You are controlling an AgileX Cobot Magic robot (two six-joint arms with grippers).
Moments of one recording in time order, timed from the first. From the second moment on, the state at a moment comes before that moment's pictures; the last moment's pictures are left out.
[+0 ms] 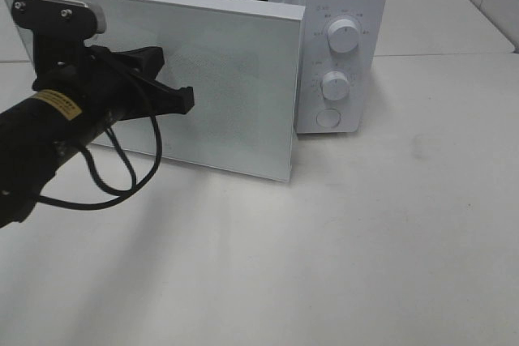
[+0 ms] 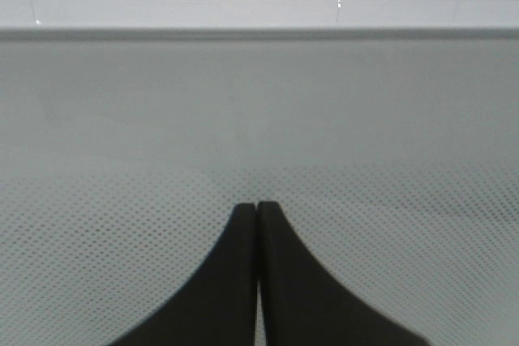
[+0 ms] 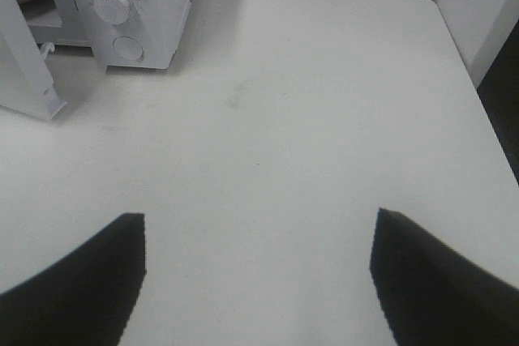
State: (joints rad) left arm -0.65 1.78 -0.62 -0.30 -0.97 0.11; right arm 0.11 0.00 -0.51 -0.09 1.00 0.05
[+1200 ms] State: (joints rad) left arm -0.76 2.04 -1.10 -0.57 -0.71 0.32; right arm 0.11 0.00 -0.51 -0.09 1.00 0.05
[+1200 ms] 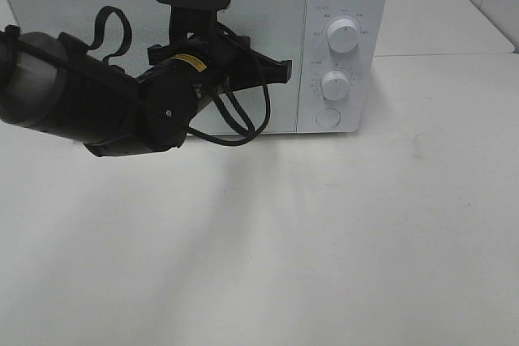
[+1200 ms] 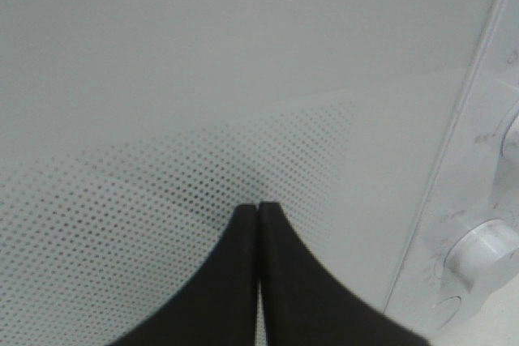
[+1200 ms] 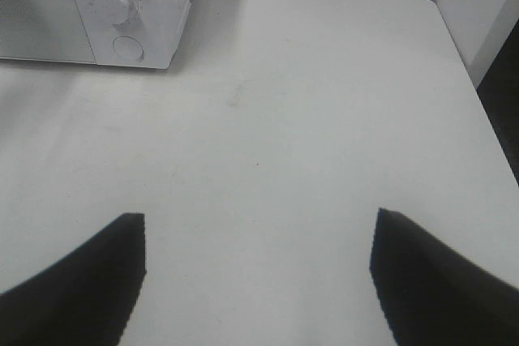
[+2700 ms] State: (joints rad) left arm -0.61 1.58 -1.05 -0.34 0.75 0.26; right arm 0.11 0.00 -0.51 -0.09 1.00 0.05
